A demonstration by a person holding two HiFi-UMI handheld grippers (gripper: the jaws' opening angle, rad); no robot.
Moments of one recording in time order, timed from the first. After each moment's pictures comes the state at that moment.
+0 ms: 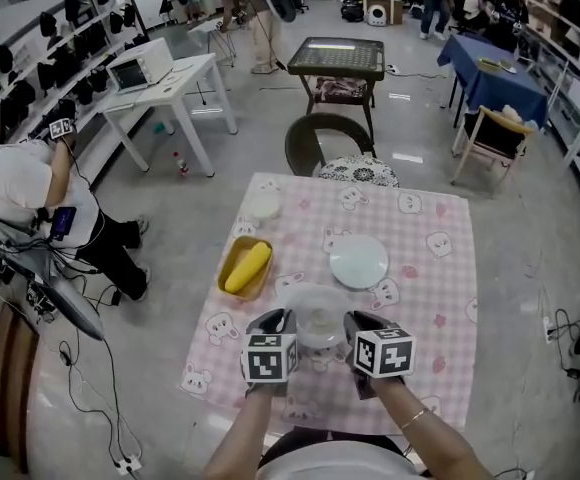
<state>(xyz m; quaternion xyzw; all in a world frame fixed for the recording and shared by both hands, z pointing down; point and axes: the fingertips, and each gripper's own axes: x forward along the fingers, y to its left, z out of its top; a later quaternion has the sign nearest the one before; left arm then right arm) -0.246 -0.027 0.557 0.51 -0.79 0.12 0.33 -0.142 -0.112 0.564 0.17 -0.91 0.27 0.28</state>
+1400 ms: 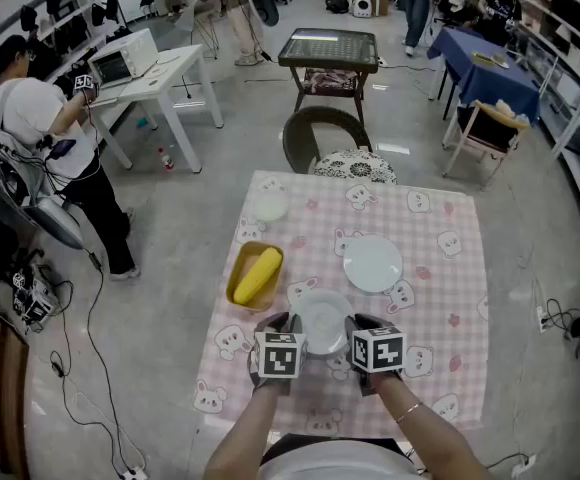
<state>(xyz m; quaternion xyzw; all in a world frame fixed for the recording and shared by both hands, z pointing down) -0.311 -0.030 0.621 0.53 -0.75 0.18 0.36 -0.203 -0.110 0.625 0.21 -0.88 0.25 0.35</state>
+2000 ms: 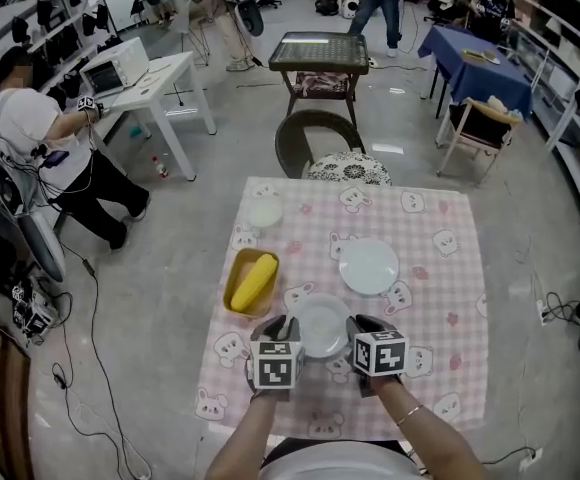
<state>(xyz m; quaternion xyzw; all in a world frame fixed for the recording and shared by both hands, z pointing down) -0.309 -0.032 0.593 0.54 -0.76 0.16 0.33 -0.199 -0.120 0.619 0.23 -0.88 0.26 0.31</state>
